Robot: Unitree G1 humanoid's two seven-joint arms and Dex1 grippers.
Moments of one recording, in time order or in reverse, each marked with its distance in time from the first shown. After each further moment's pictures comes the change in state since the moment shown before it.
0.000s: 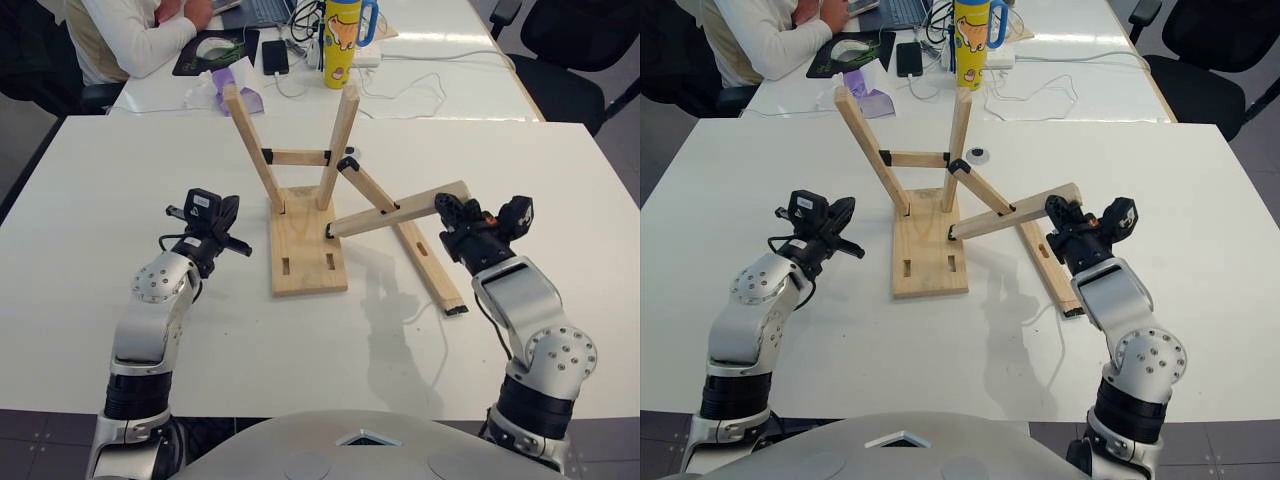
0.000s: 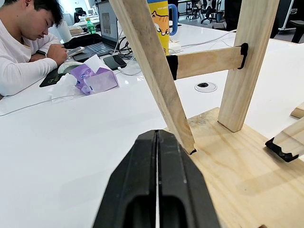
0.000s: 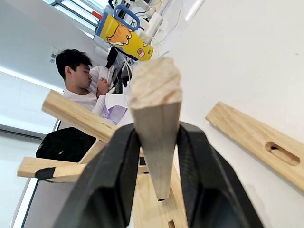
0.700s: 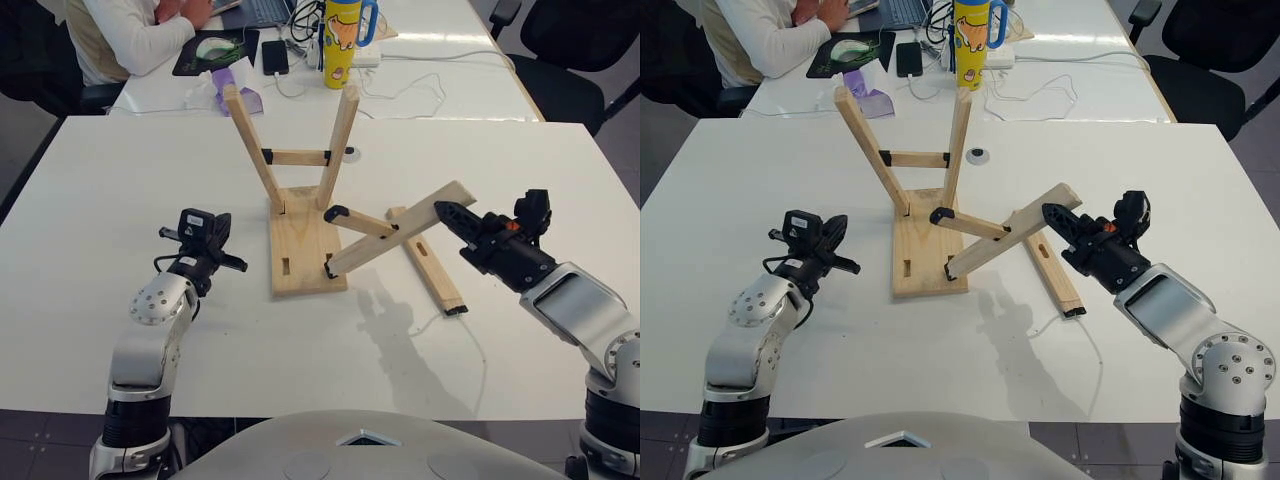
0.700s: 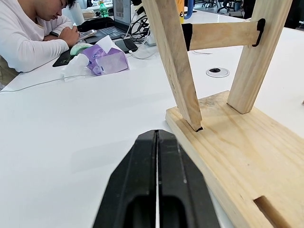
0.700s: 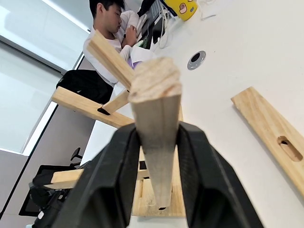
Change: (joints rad) left arm 0.129 -0.042 0.014 -0.088 0.011 0.014 0.076; right arm 0.058 -0.463 -0.015 0.051 0.339 0.109 0.240
